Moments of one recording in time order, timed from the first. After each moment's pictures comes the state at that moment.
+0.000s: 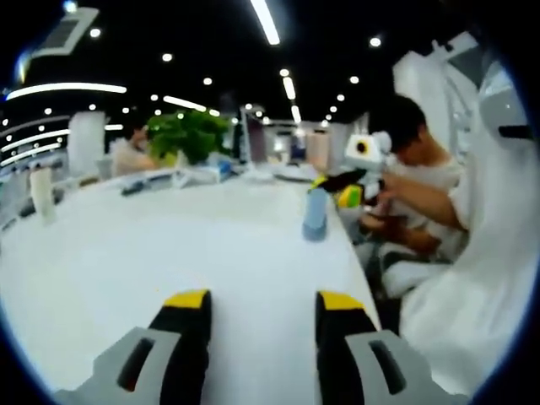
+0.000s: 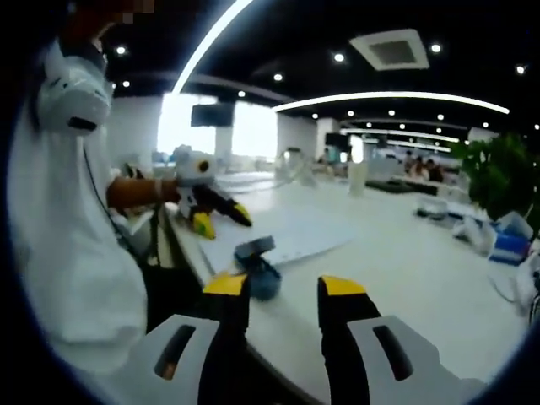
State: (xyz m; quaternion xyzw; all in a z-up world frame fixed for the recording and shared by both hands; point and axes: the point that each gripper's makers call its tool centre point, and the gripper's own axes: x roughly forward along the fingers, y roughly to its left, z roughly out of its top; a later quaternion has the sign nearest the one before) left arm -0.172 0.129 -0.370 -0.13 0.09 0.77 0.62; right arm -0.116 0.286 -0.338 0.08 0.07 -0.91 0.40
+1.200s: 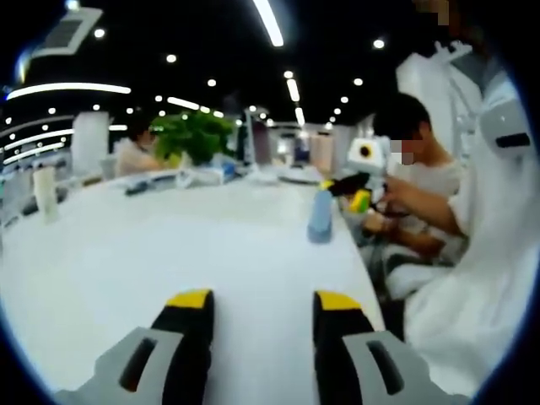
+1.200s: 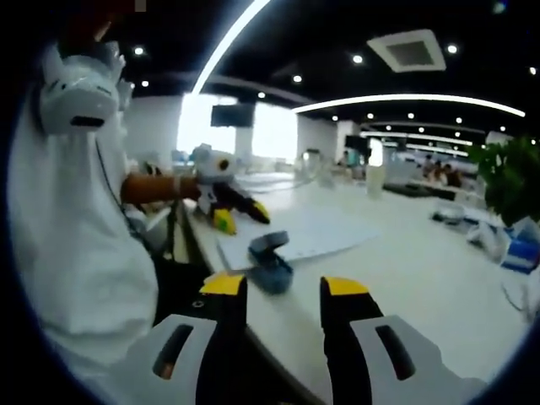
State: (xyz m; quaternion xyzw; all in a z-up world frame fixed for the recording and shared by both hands) left arm -0.163 0.141 -0.365 -0.12 0.09 0.78 0.61; right arm -0.109 0.289 -0.339 0.07 0.07 -0.89 0.45
